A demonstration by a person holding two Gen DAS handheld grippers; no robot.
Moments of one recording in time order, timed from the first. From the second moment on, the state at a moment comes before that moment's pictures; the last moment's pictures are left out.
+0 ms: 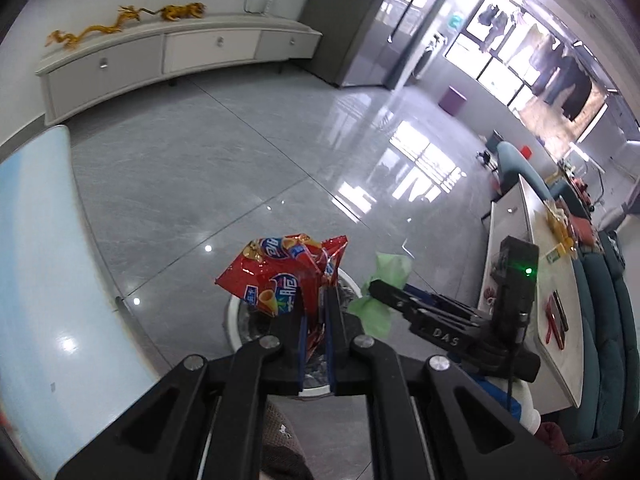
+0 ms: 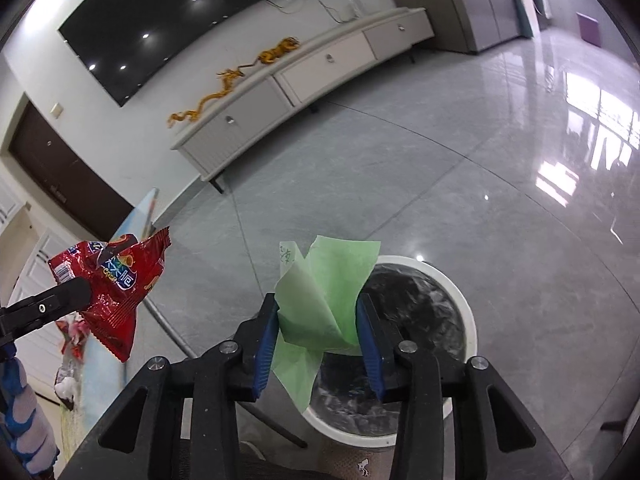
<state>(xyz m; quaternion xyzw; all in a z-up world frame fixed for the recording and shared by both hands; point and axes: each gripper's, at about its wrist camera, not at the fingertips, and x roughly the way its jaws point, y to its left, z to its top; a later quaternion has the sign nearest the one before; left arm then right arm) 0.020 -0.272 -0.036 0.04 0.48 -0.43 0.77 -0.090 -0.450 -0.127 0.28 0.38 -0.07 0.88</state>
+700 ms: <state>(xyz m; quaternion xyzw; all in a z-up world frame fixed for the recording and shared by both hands) 0.030 -0.299 -0.051 0.01 0.50 -0.44 0.74 -0.095 -0.476 -0.149 0.30 0.40 -0.10 0.86</state>
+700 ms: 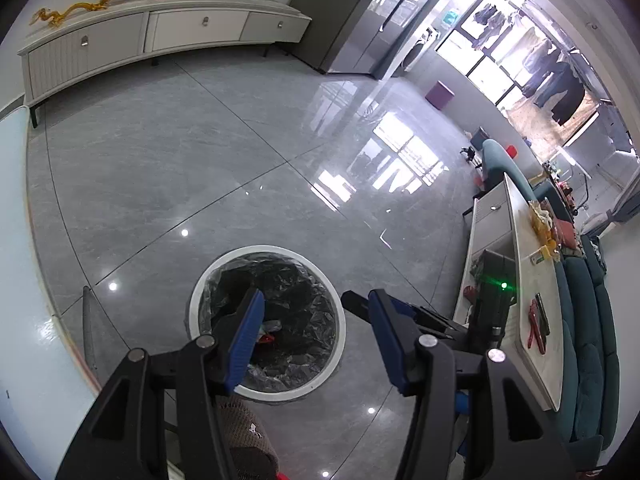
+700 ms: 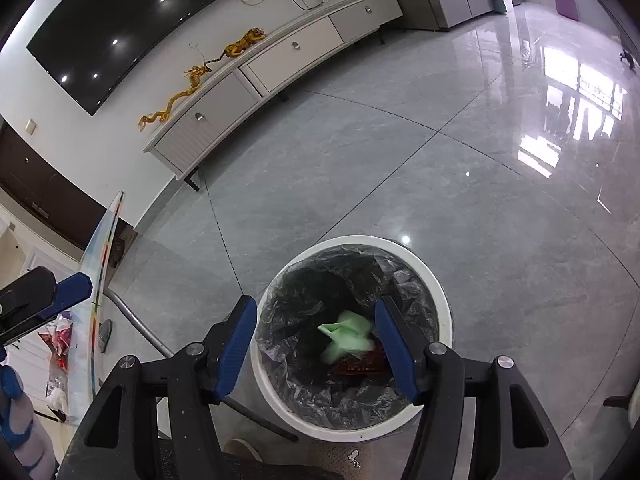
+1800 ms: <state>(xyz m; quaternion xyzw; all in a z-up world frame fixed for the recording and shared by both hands) -0.010 -0.108 0.018 -0.02 0.37 -0.34 0.86 -0.120 -0.386 -0.024 0.21 0.32 -0.11 0.92</state>
